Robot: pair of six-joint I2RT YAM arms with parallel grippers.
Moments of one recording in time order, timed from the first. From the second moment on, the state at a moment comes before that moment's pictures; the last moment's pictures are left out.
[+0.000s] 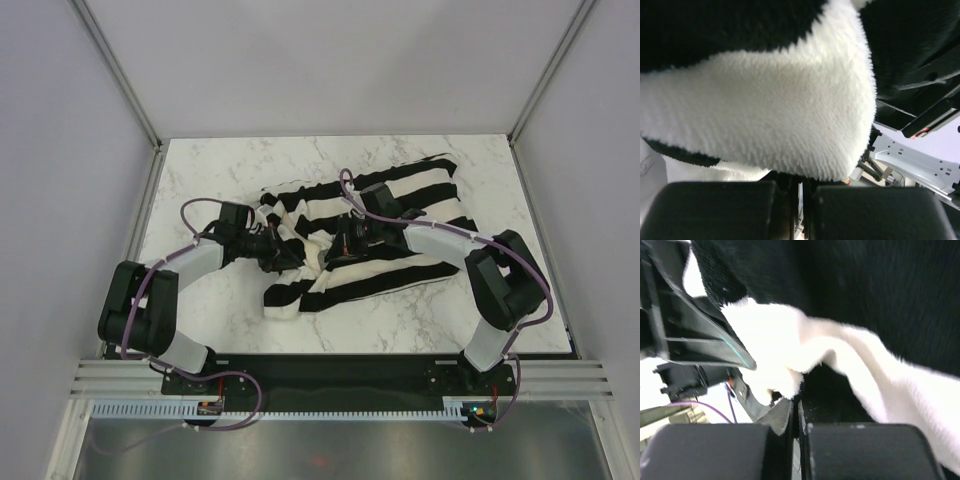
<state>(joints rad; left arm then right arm) -0.26 1.52 0.76 -0.15 0.81 -0.83 0.57 1.74 1.10 -0.17 -0.61 0.63</state>
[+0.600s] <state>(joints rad) -0.36 1.35 0.79 0.15 1.05 -0.90 0.63 1.81 1.15 -0.22 -0.60 0.55</state>
